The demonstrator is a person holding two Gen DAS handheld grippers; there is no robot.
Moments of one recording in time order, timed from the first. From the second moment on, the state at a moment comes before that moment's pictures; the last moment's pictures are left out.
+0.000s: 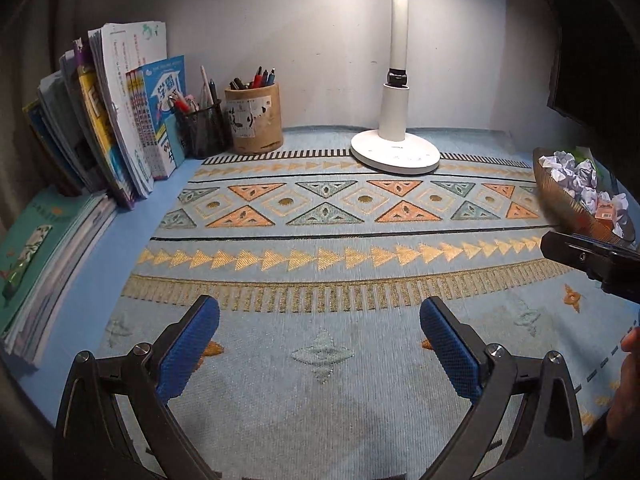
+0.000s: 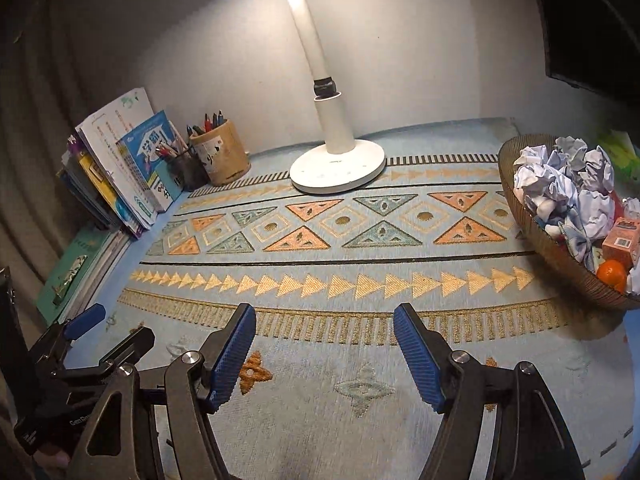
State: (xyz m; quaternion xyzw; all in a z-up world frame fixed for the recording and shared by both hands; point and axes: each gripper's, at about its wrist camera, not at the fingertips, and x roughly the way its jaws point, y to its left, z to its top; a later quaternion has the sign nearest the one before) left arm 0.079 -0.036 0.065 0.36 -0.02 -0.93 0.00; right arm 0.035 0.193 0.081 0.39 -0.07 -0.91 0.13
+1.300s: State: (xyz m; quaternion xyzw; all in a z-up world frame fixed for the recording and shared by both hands) left arm -0.005 -0.029 0.012 0.43 0.00 -0.90 0.03; right arm -0.027 0.200 0.020 0.44 0.00 -0.90 0.02
